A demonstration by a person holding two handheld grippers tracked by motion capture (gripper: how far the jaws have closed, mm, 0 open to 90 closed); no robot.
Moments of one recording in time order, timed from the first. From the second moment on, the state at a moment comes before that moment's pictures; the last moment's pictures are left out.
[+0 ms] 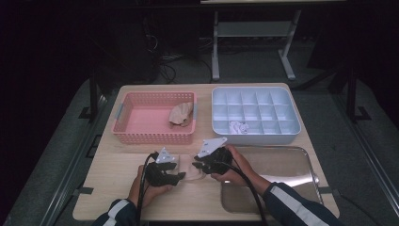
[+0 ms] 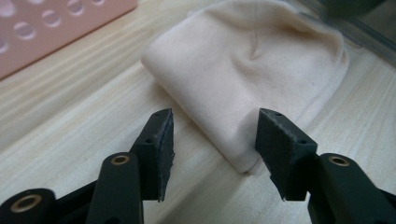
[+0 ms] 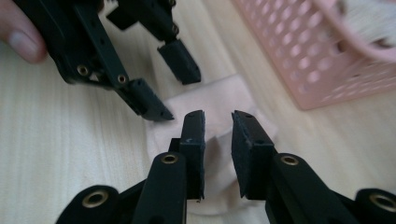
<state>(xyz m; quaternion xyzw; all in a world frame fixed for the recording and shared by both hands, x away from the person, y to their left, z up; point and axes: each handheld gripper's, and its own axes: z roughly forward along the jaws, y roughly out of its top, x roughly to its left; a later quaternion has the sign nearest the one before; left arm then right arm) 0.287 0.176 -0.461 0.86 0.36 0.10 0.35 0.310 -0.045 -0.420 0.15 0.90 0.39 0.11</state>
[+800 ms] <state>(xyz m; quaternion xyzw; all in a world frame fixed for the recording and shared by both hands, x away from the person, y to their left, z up) 0.291 0.185 -0.464 0.85 0.37 0.08 0.37 0.308 -0.046 -0.421 0.15 0.90 0.38 0.14</state>
